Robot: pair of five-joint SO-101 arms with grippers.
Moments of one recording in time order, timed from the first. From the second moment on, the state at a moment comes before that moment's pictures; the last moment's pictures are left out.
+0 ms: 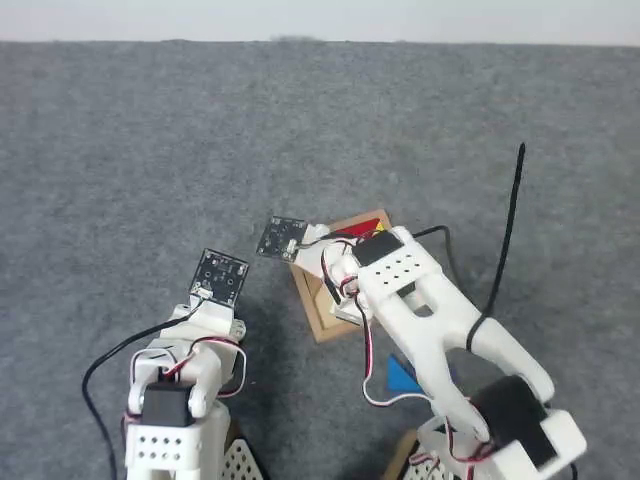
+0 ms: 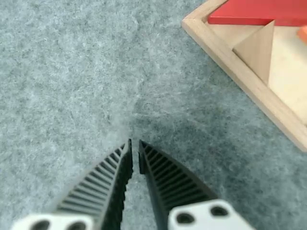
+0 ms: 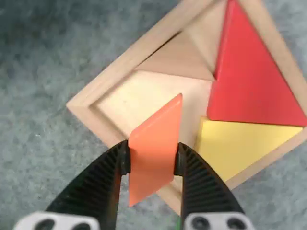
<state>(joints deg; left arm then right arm) -3.3 -103.1 96.9 72.2 -9.4 -35.6 -9.5 37.1 60.8 40.4</state>
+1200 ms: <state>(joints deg) -3.3 -103.1 96.9 72.2 -9.4 -33.1 -5.4 37.2 57.6 52.4</state>
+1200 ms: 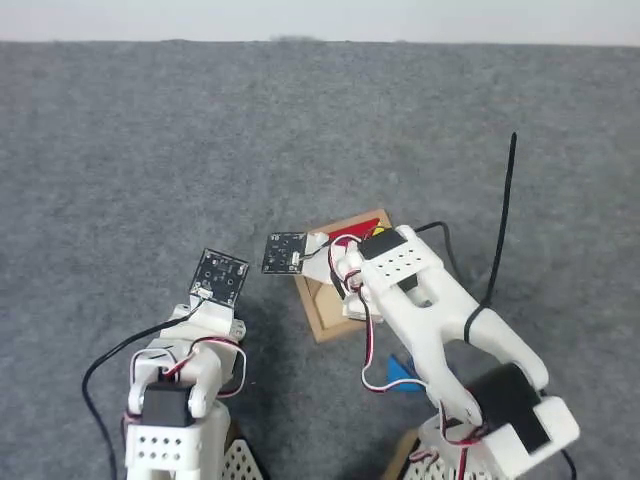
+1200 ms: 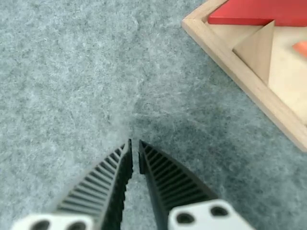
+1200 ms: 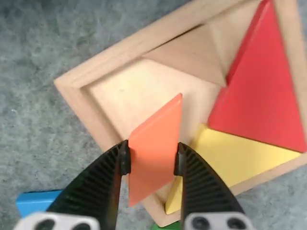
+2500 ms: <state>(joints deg) -3.3 -103.1 96.9 72.2 -9.4 -28.0 -4.7 33.4 57.6 42.9</state>
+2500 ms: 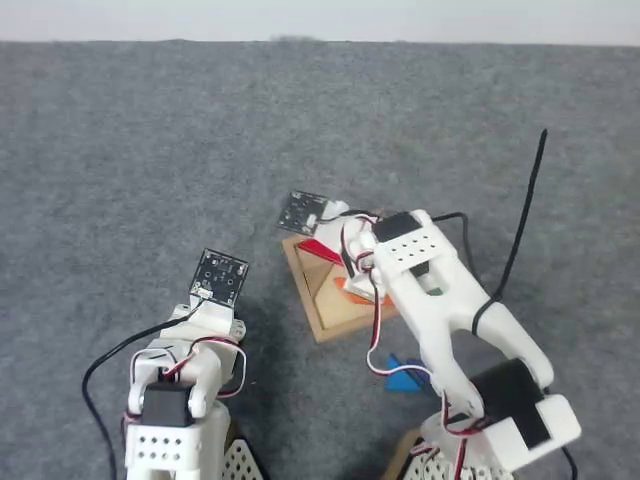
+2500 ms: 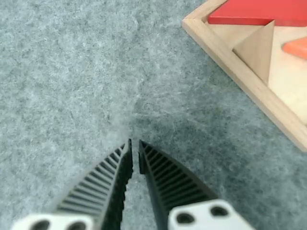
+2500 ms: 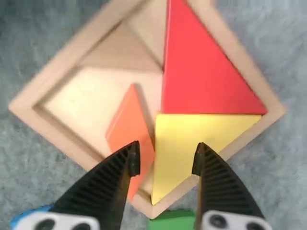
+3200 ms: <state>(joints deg) -3.3 -103.1 96.9 72.2 -9.4 -29.3 -4.0 34.1 56.2 37.3</state>
